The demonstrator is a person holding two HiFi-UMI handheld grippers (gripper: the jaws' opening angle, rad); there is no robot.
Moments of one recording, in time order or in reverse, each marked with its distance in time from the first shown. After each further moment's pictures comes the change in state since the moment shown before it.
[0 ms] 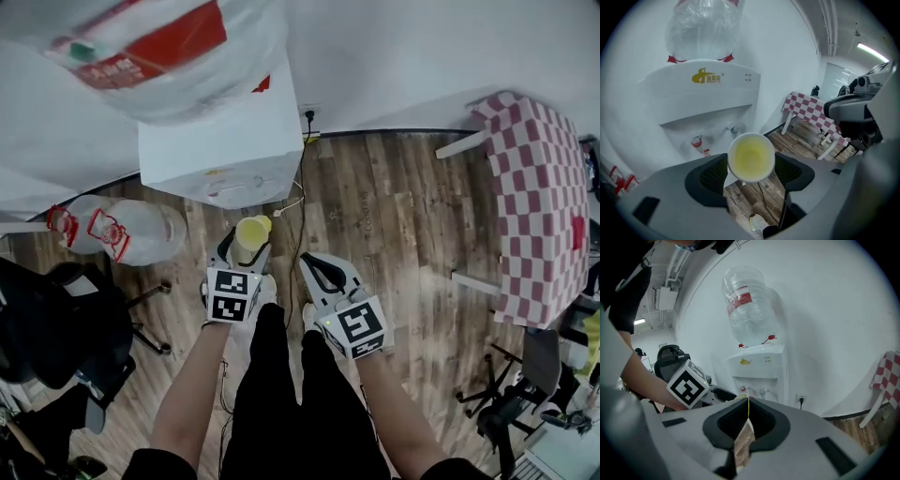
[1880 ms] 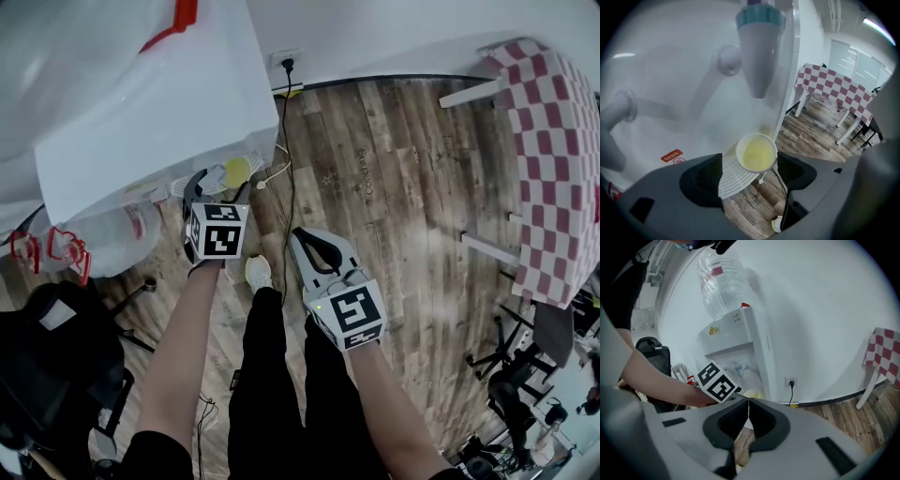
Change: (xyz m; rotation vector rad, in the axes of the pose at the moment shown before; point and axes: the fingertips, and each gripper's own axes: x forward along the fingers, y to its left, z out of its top) left arm 0.189 0.063 -0.035 0.106 0.158 0.094; right arm 0.074 -0.071 -0.089 0.123 0.059 -0.123
